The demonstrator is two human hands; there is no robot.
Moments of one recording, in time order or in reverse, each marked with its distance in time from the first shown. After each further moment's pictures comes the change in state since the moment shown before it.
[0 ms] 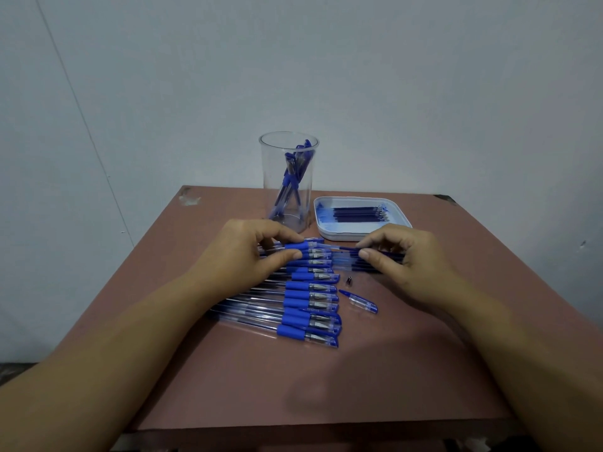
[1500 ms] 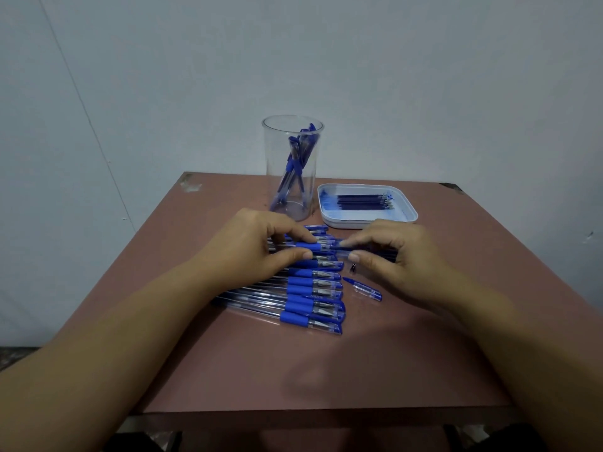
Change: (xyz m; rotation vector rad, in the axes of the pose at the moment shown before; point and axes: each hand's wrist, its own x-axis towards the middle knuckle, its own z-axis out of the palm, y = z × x) left_hand -0.001 0.008 -0.001 -0.016 -0.060 0.104; right_hand 0.000 -0.014 0.010 -0.023 -0.111 -0.165
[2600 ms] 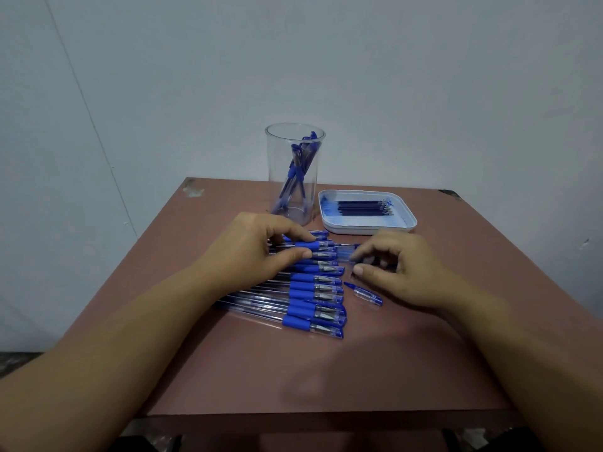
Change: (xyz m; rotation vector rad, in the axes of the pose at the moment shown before) left_hand -0.001 -0.004 0.001 0.020 0.036 -0.045; right_hand -0.003 0.012 -0.001 -0.011 -0.080 0.154
